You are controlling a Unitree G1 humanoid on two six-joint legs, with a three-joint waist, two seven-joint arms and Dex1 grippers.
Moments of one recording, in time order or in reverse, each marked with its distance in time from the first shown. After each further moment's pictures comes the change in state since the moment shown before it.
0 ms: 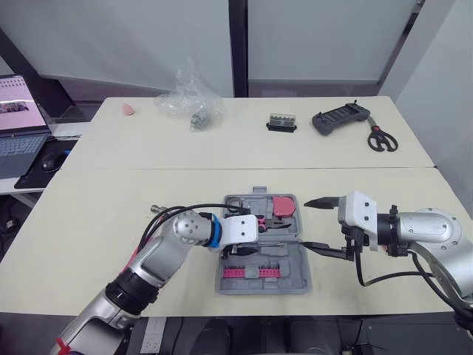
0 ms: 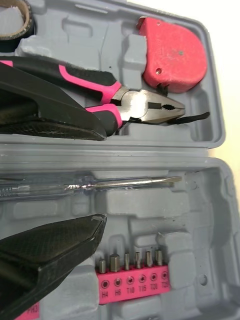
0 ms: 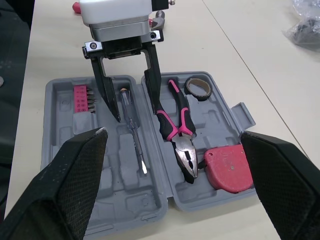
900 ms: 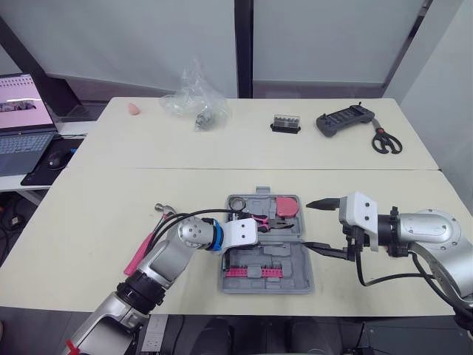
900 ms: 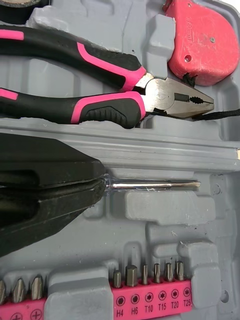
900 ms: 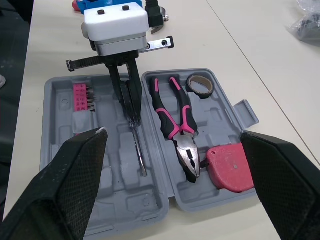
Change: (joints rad) left arm 0.016 -0.078 -0.002 0.167 0.032 -0.111 0.036; right arm 0.010 0.000 -0.001 0.024 -0.004 -0.007 0.001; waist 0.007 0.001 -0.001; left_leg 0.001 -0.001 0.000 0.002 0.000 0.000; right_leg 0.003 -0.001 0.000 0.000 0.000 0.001
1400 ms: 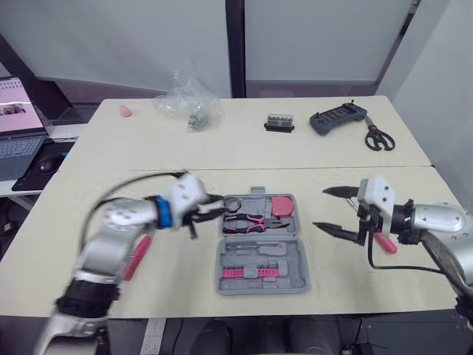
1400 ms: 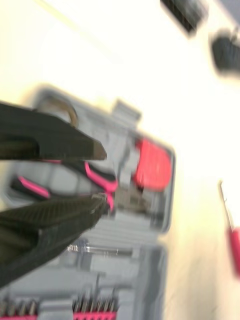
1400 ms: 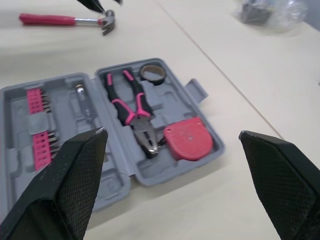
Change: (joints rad) left arm 0.143 0.204 0.580 -0.223 -0.456 0.186 -0.042; right arm -0.056 0.028 -0.142 0.217 0.075 -0.024 0.011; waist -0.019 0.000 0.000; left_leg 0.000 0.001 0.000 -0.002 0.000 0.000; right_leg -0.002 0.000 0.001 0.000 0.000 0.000
